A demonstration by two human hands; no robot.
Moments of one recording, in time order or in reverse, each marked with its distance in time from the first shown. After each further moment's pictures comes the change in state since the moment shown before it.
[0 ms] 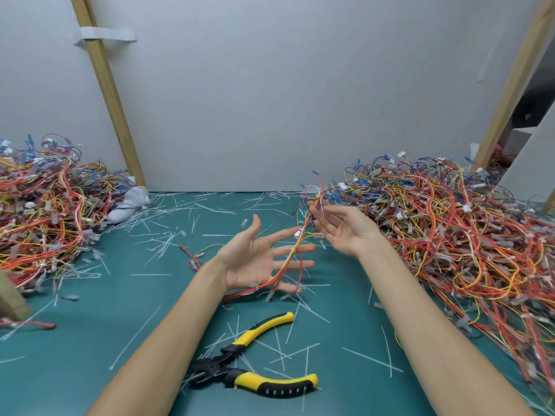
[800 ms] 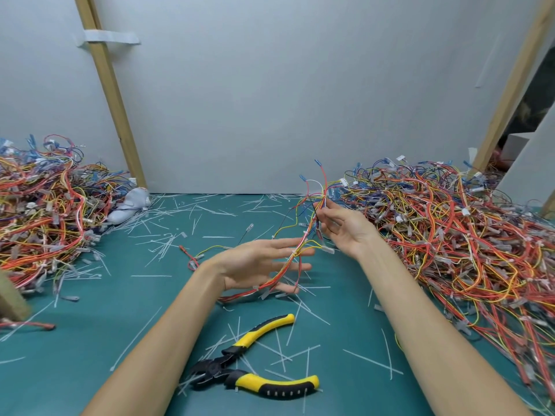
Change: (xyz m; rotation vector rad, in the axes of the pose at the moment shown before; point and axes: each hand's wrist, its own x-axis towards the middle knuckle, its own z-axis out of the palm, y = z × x) left_hand -0.006 0.001 0.016 0.351 0.098 0.020; right_hand 0.003 0.002 0.003 -0.115 0.021 -0.146
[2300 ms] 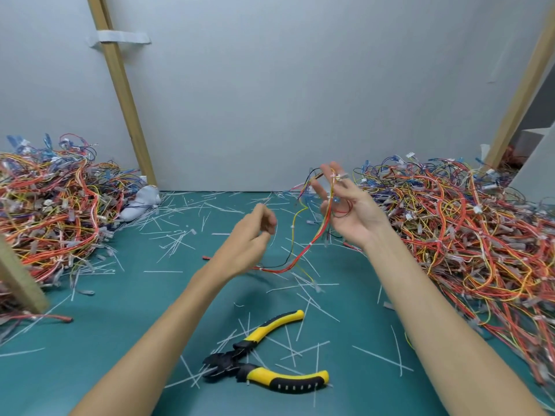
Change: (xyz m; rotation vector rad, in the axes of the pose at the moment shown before) left_hand -0.025 0.020 0.019 1.094 0.768 0.432; right_hand -0.008 -0.013 0.022 0.236 -0.301 -0.077
